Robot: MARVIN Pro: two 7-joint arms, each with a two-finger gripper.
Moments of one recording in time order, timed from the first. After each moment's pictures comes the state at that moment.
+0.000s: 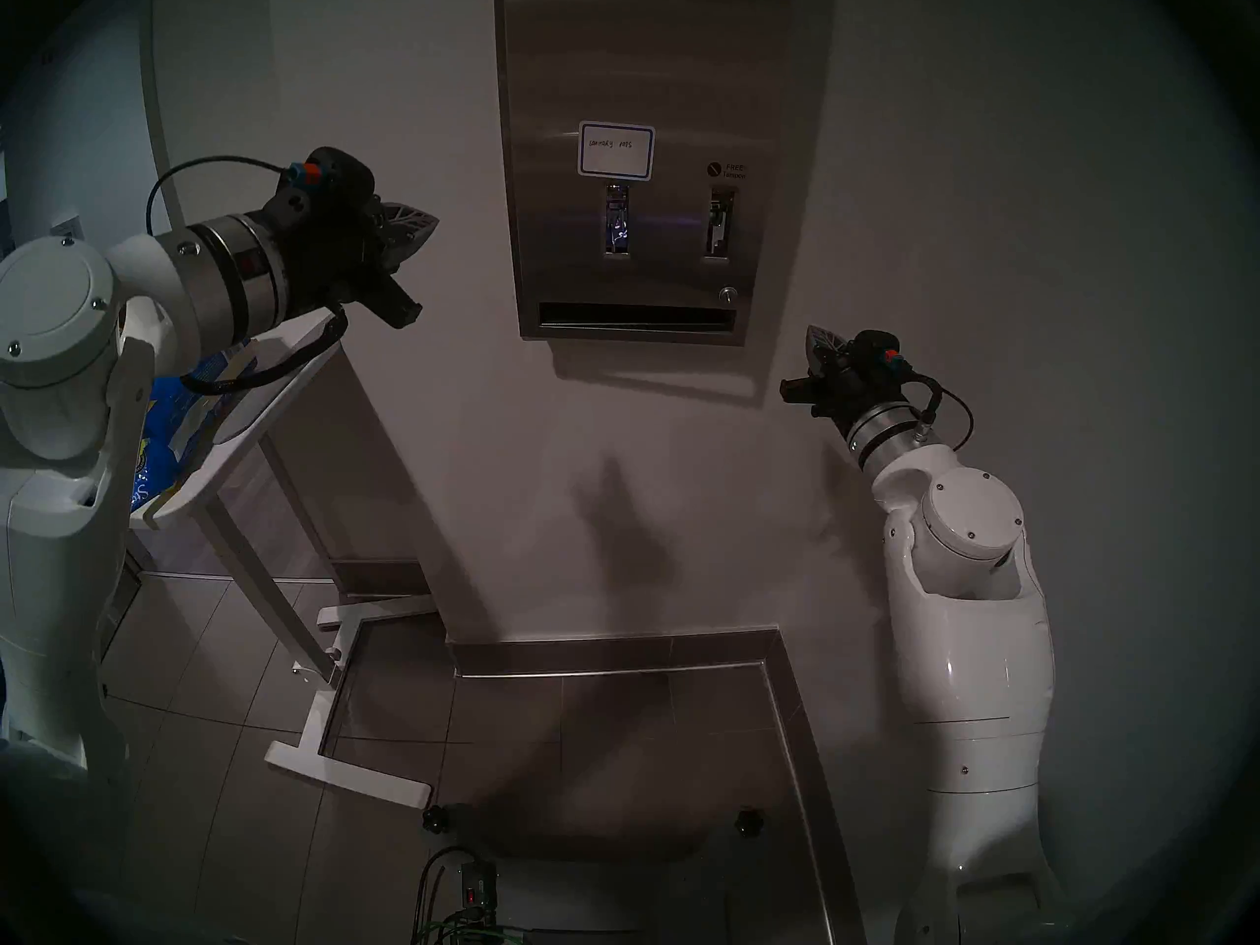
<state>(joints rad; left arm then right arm) 1.23 -0.94 -1.62 -2.40 0.06 0.87 -0.64 -1.48 -1.30 1.74 -1.85 0.17 0.18 0.28</state>
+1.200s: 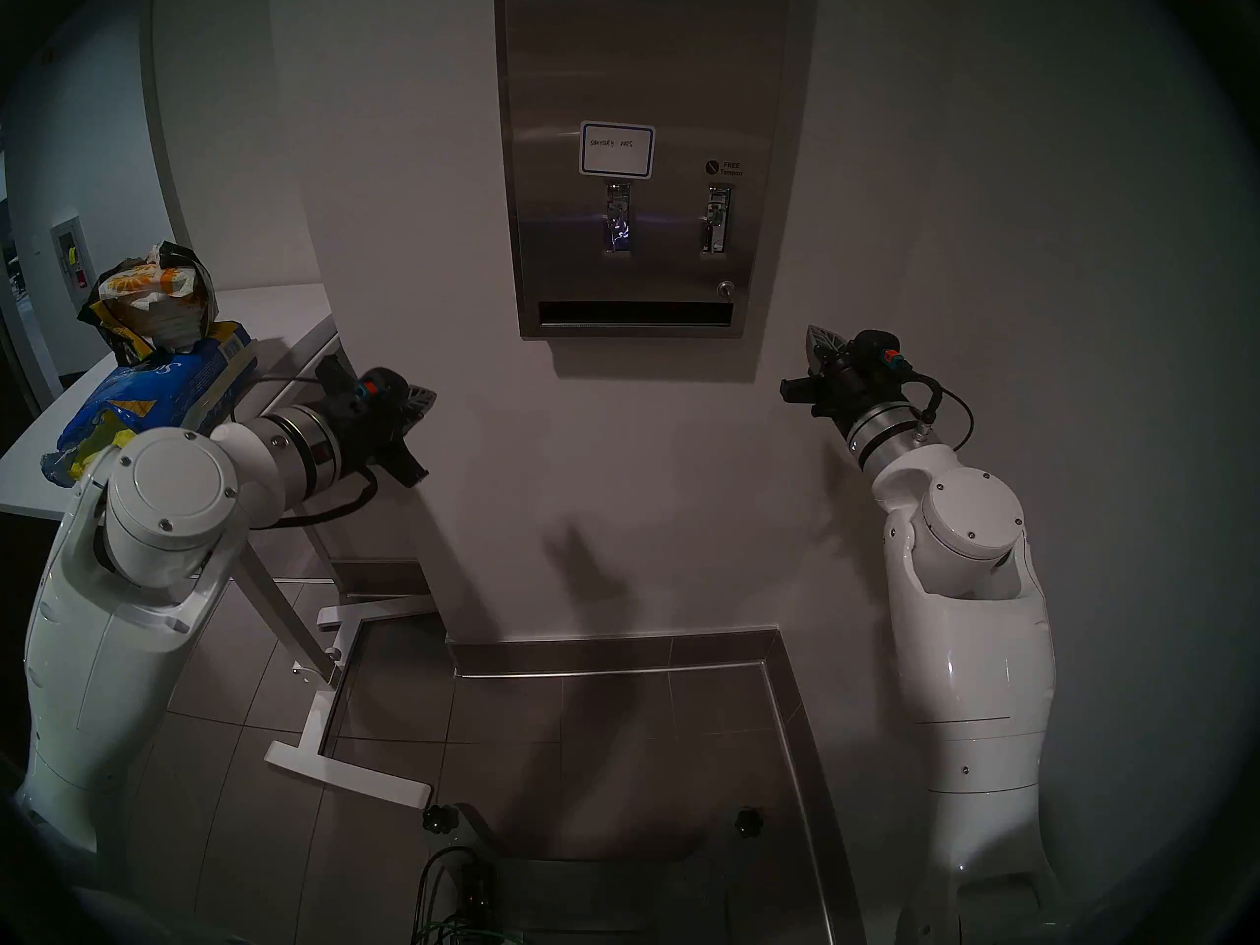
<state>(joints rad) 1.62 -0.92 -1.56 -2.27 0.24 0.63 -0.52 -1.48 -1.30 1.74 -1.85 0.18 0.18 0.27</state>
